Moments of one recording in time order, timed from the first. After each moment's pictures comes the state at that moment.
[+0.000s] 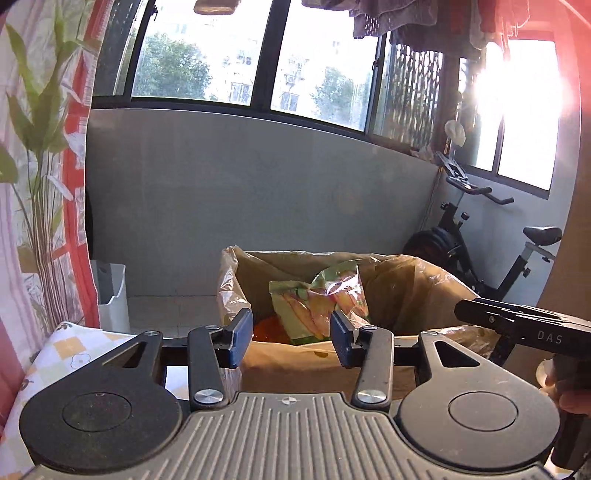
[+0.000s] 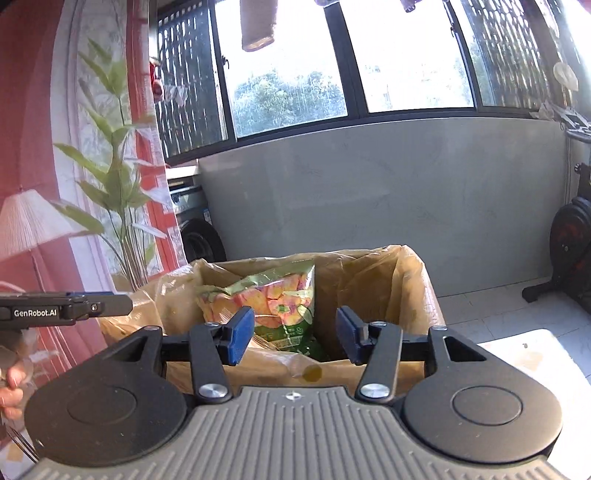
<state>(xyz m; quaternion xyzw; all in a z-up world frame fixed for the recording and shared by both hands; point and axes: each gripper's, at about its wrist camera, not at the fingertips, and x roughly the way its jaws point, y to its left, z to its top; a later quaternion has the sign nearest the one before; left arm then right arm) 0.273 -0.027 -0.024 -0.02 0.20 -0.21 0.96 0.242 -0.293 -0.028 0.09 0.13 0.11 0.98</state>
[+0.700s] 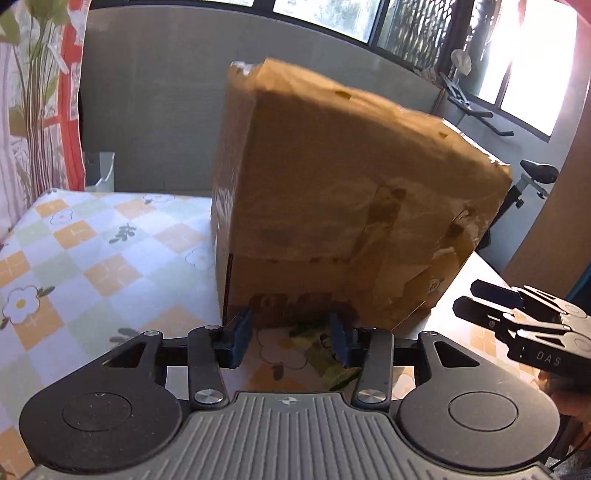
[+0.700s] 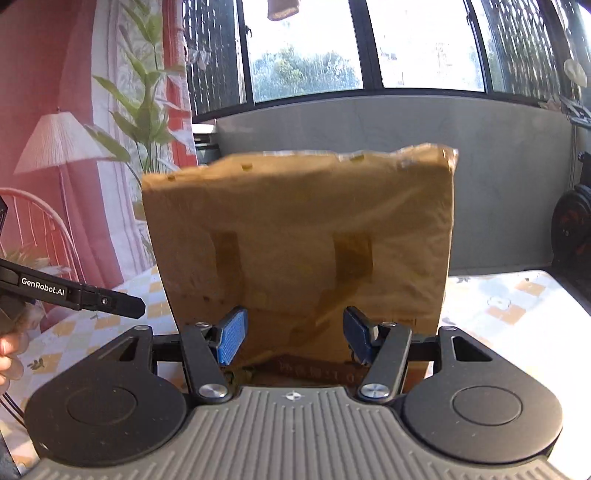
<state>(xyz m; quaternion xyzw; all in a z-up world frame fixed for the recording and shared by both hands) 0.261 -0.010 -0.149 -0.03 0.35 -0.23 0.91 0.180 -0.265 -0.133 0.03 0.20 0.12 0.97</state>
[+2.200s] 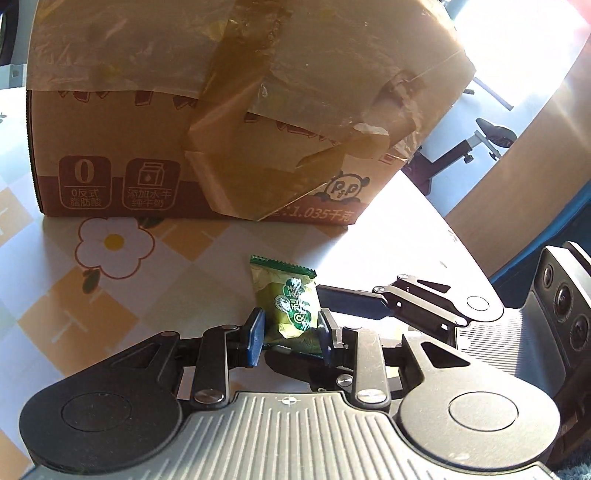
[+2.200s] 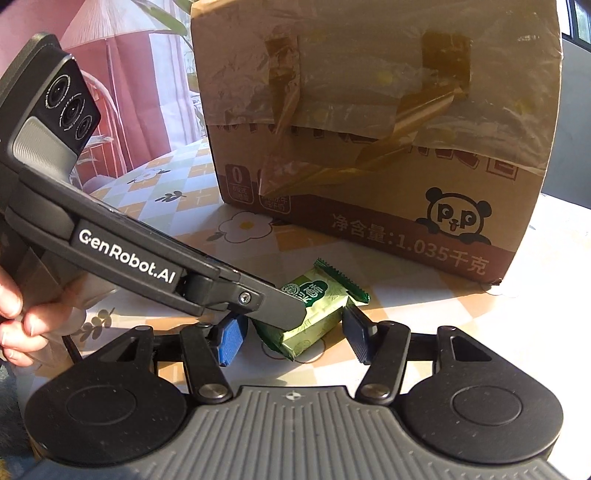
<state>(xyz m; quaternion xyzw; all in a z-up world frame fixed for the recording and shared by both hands) 0.259 -0.090 -0.236 -0.08 0.44 -0.33 0.83 0.194 -0.255 -0.200 -0.03 0.32 0.23 0.92</state>
